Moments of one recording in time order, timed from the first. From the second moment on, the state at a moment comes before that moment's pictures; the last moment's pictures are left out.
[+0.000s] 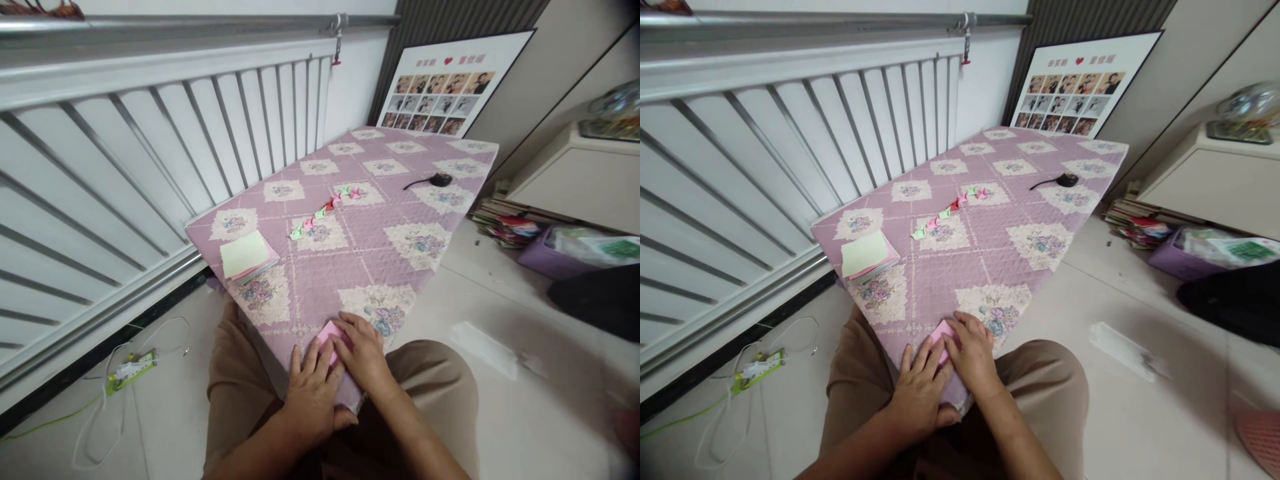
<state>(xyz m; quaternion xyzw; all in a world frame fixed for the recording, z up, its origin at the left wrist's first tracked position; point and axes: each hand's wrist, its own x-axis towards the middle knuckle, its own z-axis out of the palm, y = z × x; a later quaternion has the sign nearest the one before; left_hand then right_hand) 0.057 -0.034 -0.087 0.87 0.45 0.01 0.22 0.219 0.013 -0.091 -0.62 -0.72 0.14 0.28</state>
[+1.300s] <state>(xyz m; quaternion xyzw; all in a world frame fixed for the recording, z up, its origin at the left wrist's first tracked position) 0.049 0.025 -0.074 0.78 0.58 0.13 0.19 0.249 0.027 -0.094 -0.50 -0.81 0.13 0.28</state>
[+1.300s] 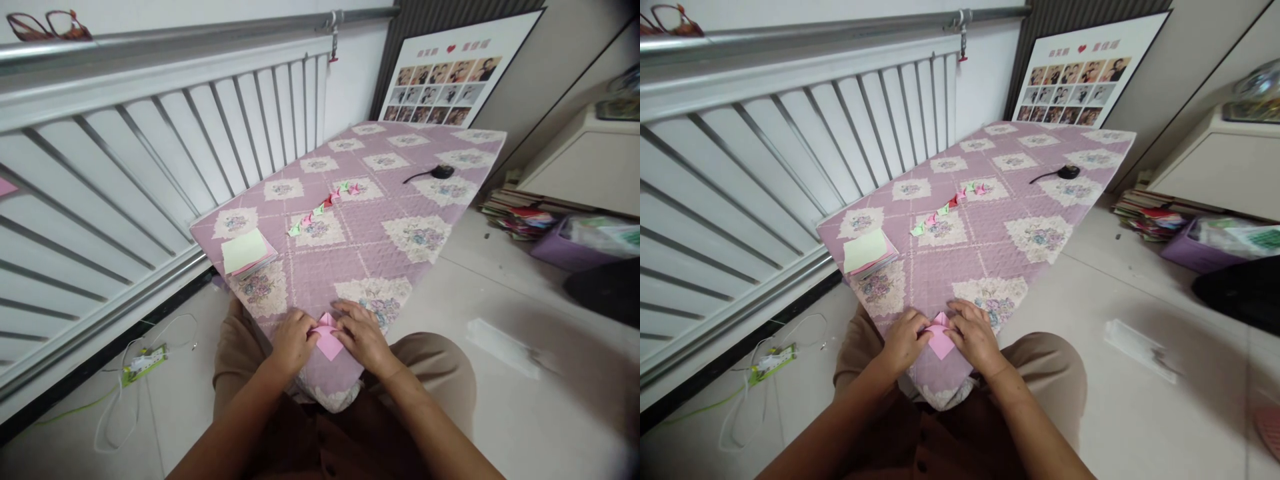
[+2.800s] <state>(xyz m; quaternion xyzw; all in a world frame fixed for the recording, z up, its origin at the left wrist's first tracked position) 0.019 -0.002 -0.079 0.89 0.46 0.03 0.08 0.242 -0.039 -0.094 -0.52 -0.81 0.04 0.26</state>
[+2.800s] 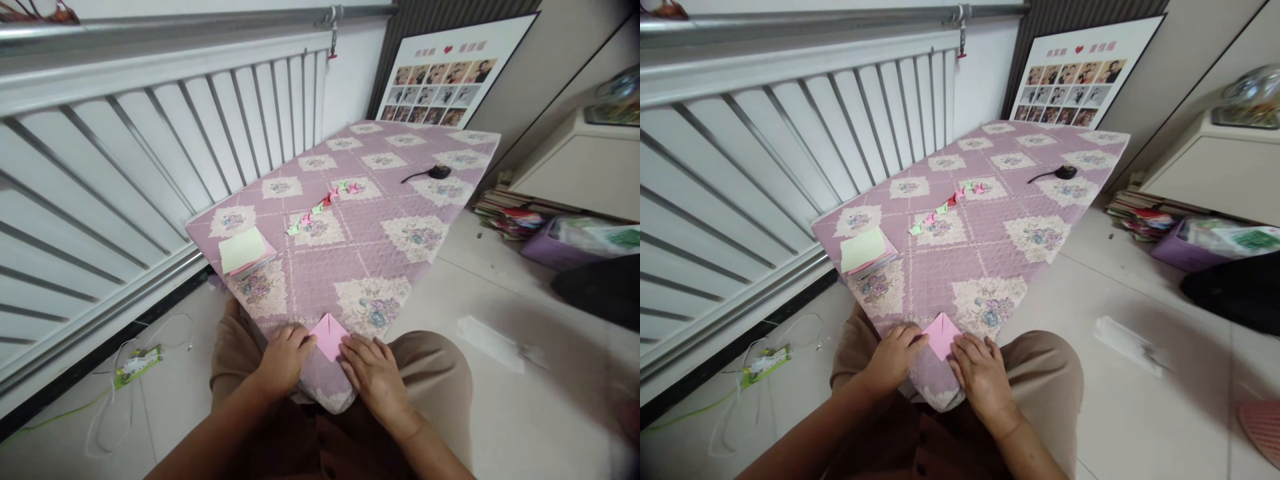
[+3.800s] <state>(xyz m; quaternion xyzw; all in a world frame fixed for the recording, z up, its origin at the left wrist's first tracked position) 0.054 -0.005 -0.081 0.87 0.48 0.07 0.10 0.239 0.003 -0.081 -0.61 -0.74 0.13 0.25</state>
